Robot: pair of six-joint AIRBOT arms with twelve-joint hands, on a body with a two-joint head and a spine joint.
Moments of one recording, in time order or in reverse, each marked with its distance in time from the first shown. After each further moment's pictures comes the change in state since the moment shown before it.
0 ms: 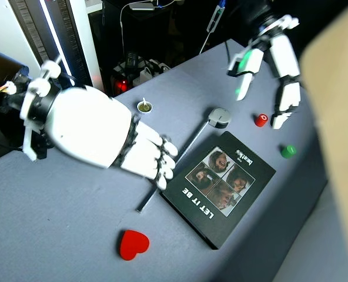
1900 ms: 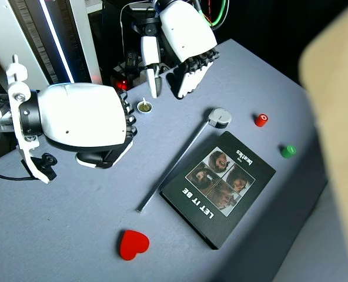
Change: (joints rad) left arm -0.262 -0.433 -0.573 -1.051 -1.161 1.215; right arm -0.066 0.007 0.210 0.521 0.591 -0.690
